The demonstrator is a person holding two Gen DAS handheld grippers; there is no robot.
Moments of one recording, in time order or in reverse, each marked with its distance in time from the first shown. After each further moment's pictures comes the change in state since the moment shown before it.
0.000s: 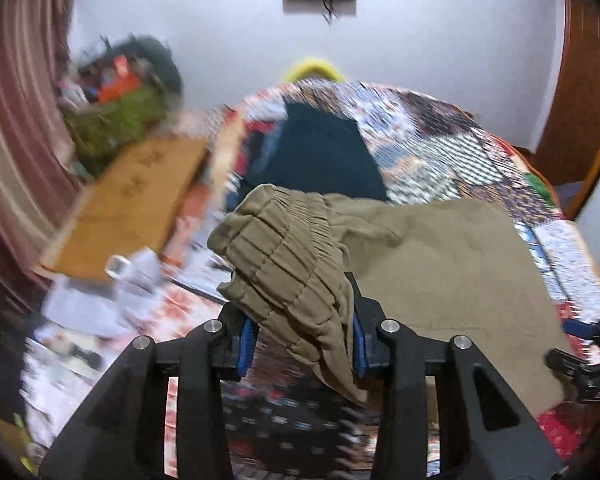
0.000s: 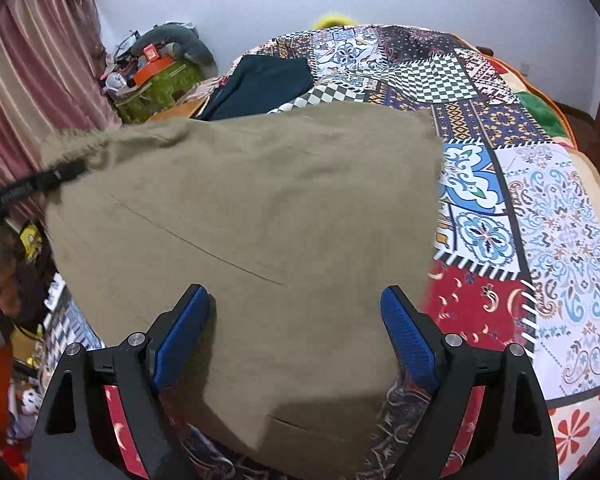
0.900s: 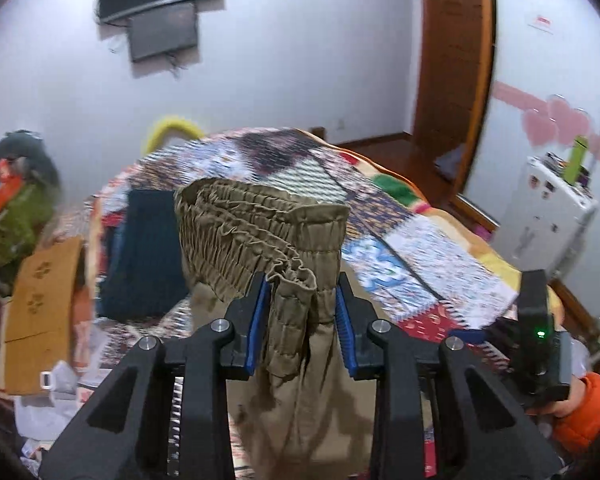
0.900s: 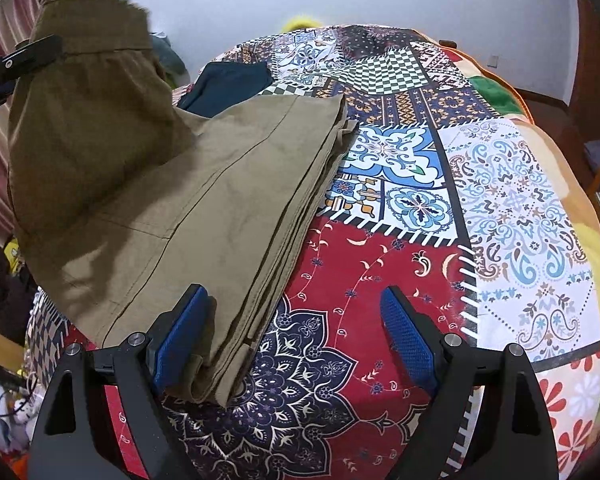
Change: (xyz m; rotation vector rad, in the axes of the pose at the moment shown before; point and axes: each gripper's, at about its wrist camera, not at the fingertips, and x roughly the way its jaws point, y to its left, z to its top) left arm -0.063 -0.153 0.043 0.305 -0.089 -0.427; right arm -0.024 -0.034 -0.017 0.059 -0.016 -0.073
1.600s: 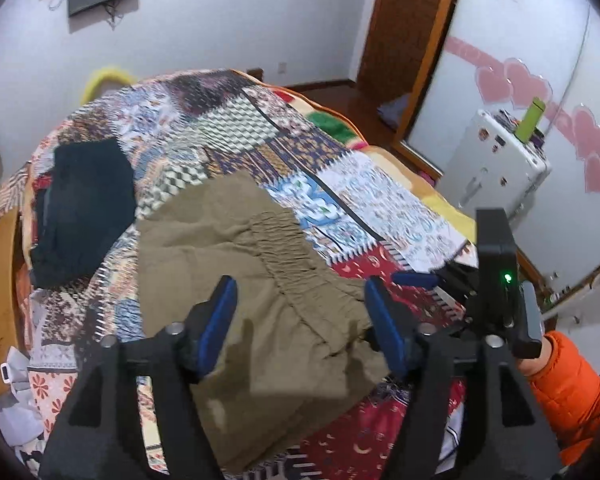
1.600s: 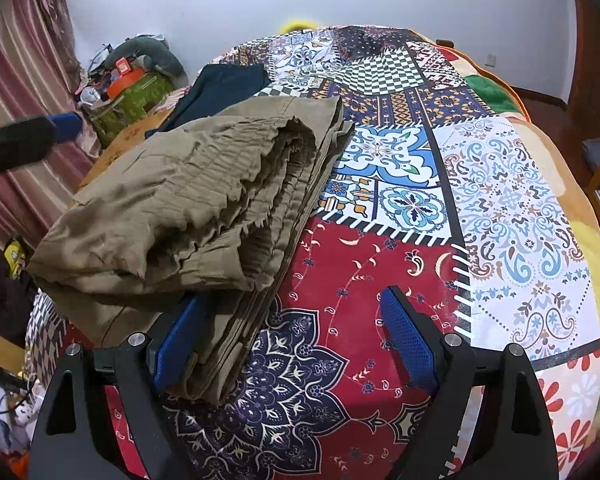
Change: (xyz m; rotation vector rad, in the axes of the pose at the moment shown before) left arm 0.026 -0.018 -0.019 0.024 0.181 -0.190; right arm -0.002 -0.004 -0.001 0.013 -0.003 0.000
